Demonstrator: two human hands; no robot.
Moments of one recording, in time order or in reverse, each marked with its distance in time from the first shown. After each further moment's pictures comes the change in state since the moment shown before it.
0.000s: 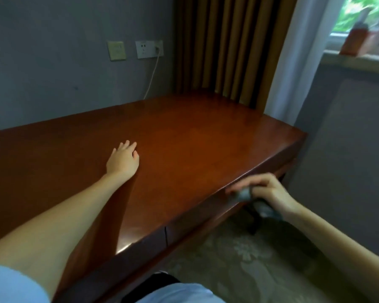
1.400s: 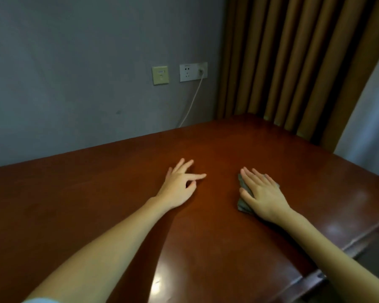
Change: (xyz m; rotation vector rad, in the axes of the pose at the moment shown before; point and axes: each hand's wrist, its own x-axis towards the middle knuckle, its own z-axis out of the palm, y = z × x) left_hand 0.079 0.038 0.010 -0.216 -0.082 0.275; right_hand 0.224 0.047 -0.002 -1.219 0.029 0.001
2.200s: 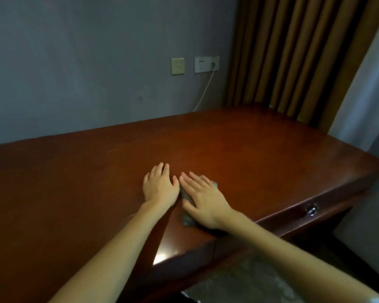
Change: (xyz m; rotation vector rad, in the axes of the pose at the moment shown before) left_hand -0.162 -0.007 -0.025 0.347 0.139 -0.474; right_hand -0.106 -0.197 0.006 0.108 -0.057 -0.396
